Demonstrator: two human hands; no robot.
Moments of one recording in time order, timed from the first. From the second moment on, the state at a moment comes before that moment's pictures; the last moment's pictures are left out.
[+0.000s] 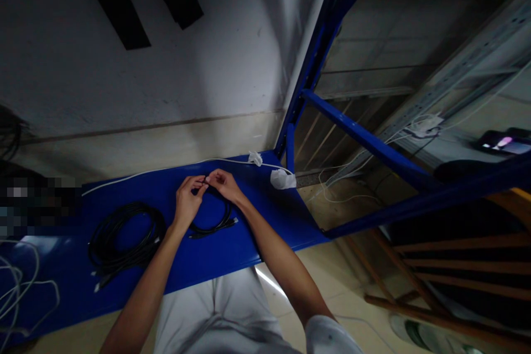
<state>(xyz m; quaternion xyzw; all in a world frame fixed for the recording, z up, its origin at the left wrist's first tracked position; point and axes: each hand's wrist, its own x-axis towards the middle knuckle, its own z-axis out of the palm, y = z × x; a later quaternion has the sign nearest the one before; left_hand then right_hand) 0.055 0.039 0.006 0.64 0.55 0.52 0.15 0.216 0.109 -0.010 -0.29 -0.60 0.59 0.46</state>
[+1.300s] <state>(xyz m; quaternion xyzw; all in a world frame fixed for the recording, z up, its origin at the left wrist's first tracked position) 0.034 0.049 -0.005 0.52 0.52 0.58 0.37 0.216 0.099 -0.003 -0.27 -0.62 0.59 0.45</state>
